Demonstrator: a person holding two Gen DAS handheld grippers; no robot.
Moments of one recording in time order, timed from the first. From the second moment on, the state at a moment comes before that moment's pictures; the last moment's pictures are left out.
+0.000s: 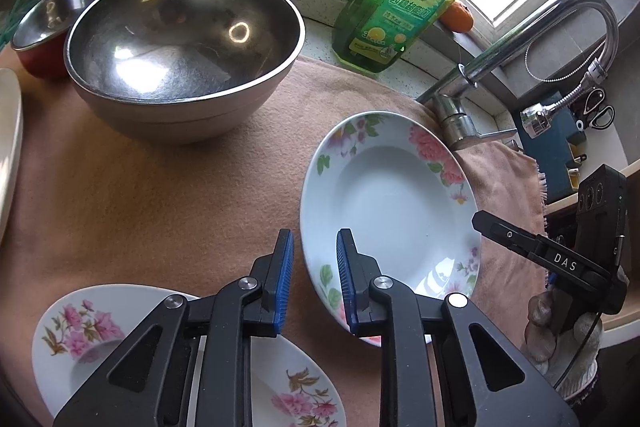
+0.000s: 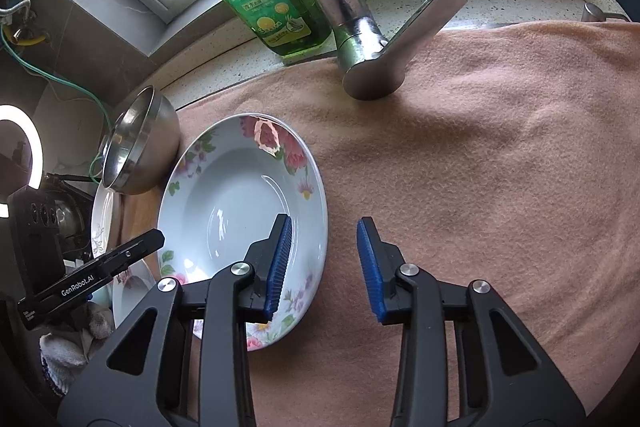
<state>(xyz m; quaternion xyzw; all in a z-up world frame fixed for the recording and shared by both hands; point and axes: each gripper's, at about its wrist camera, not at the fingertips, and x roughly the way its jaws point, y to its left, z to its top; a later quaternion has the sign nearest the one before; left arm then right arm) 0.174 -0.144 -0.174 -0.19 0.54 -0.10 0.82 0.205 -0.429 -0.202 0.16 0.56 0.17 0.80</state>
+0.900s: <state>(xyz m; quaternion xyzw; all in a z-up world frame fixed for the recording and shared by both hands) 0.184 -0.150 -0.183 -0.18 0.55 -0.10 0.81 0.219 -0.422 -0.217 0.18 0.58 0.19 0.77</state>
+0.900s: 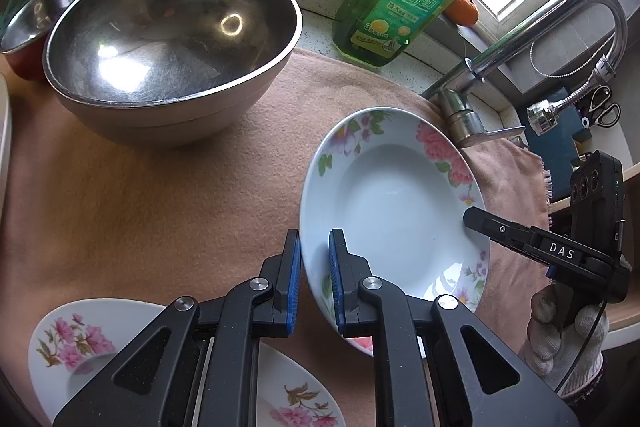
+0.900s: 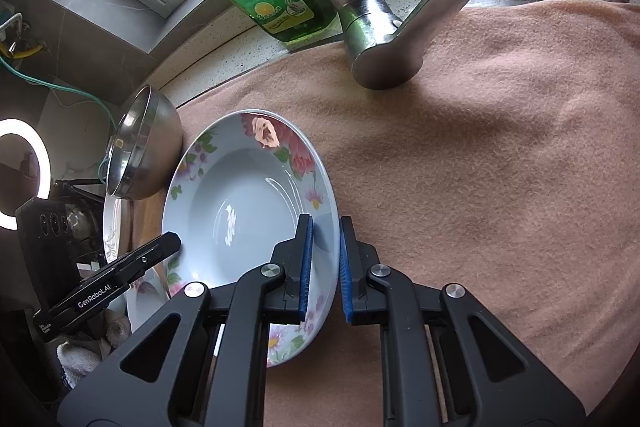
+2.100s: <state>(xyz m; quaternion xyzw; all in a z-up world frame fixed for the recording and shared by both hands) 0.108 -0.076 -0.136 -0.19 0.52 -0.09 0.83 0.139 -0.348 -0.156 0.15 0.55 0.22 0.79</state>
